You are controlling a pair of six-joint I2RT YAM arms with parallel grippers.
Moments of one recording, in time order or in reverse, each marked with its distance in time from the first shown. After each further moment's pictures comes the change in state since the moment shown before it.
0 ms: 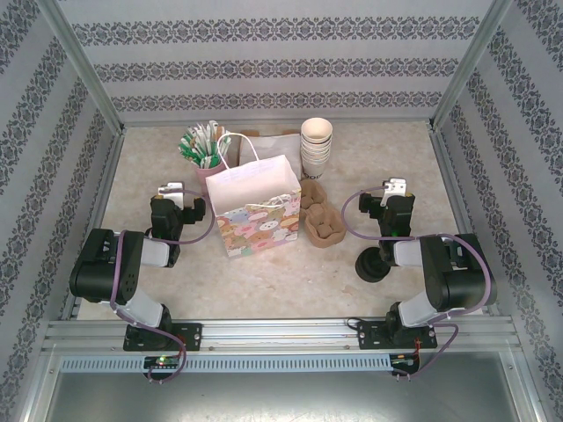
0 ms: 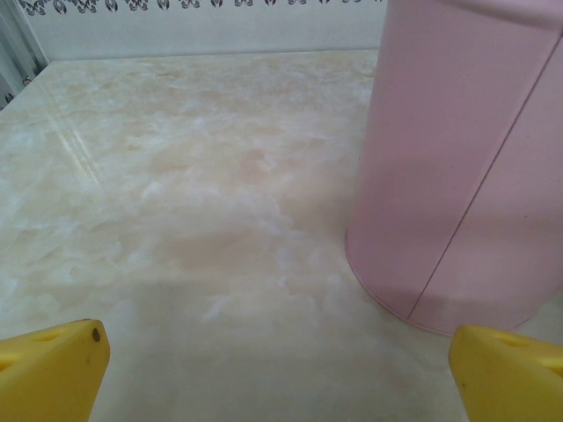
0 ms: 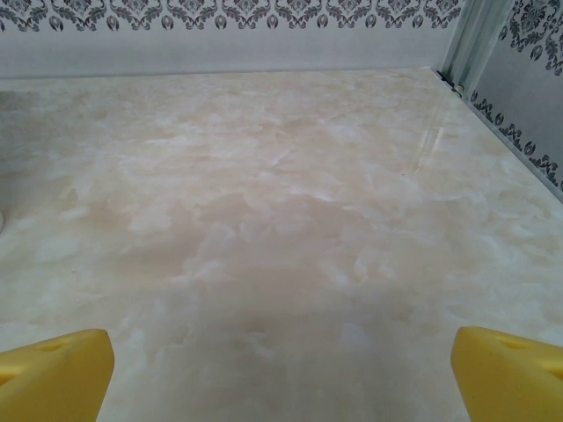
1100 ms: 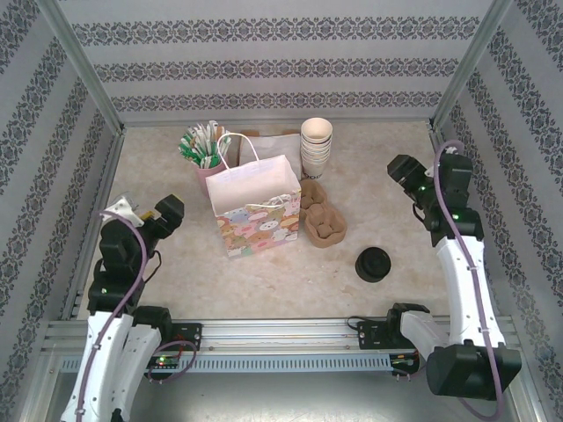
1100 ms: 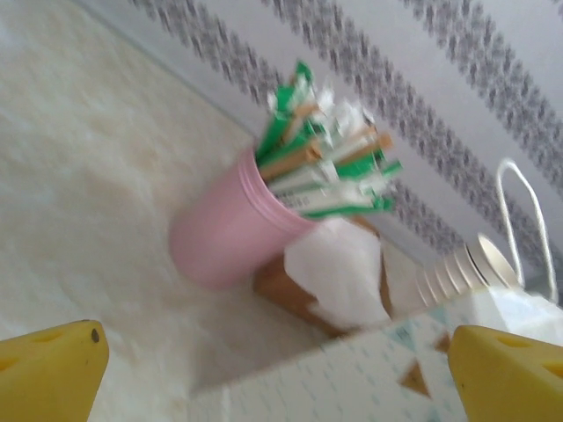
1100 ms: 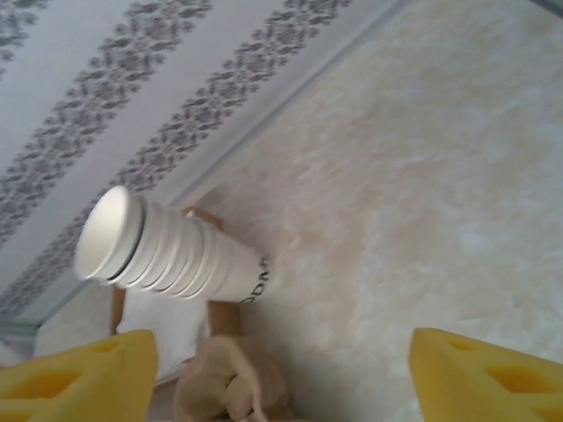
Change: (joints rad) left arm 0.000 -1.083 0.259 -1.309 0.211 -0.710; right arm -0.159 -0.529 0.662 -1.366 -0.397 0.628
